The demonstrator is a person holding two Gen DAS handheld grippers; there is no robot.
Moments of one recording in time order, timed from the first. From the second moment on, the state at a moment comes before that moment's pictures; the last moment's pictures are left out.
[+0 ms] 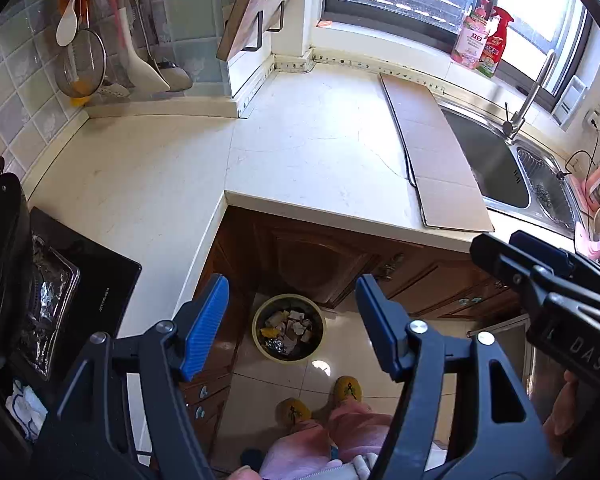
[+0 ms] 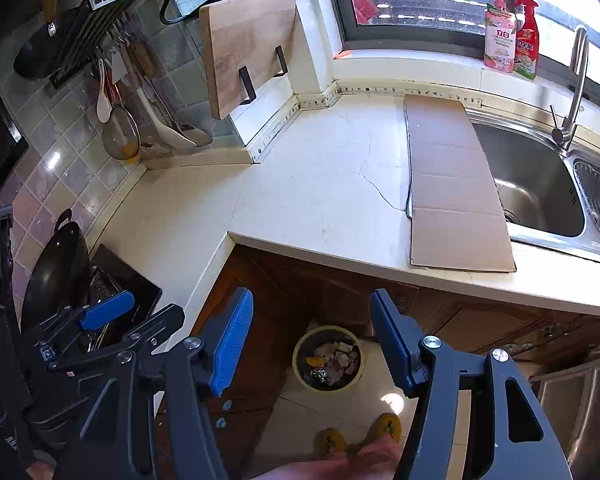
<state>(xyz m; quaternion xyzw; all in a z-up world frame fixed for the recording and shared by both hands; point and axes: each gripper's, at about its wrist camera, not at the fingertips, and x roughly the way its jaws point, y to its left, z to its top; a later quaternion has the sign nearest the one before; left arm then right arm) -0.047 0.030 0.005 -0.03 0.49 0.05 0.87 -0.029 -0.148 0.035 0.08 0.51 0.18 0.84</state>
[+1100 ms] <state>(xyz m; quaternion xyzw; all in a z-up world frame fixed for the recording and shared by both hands) -0.058 0.023 0.018 -0.01 0.46 0.07 0.89 -0.049 -0.144 0.044 0.08 0.49 0.17 0.85</state>
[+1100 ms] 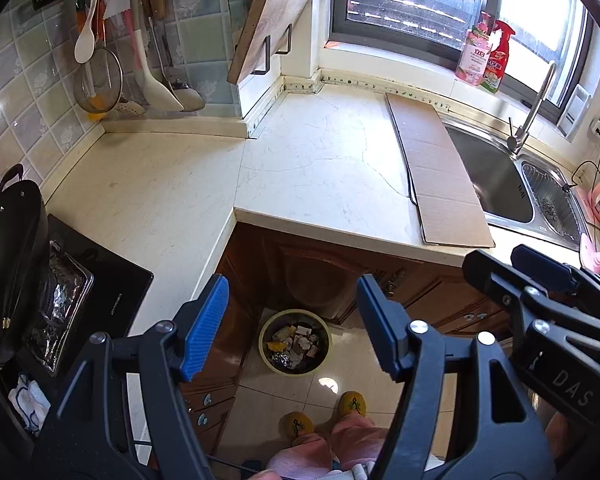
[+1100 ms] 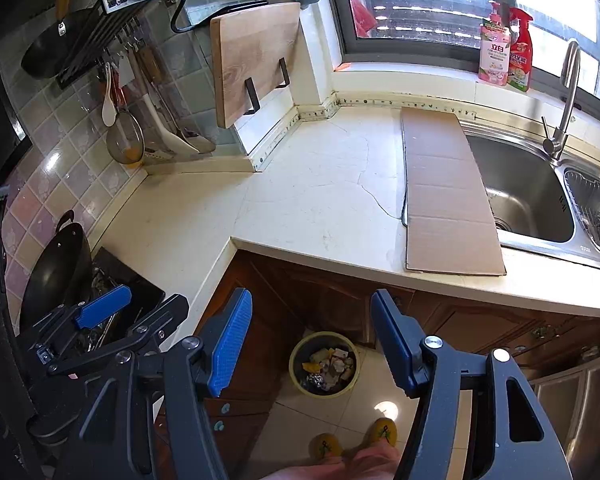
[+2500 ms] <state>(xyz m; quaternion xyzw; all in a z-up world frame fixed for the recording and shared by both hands) -0.058 0.031 0.028 0.00 0.44 0.06 0.90 -0.060 -0.140 0.047 0.08 0.47 0.16 0.87</state>
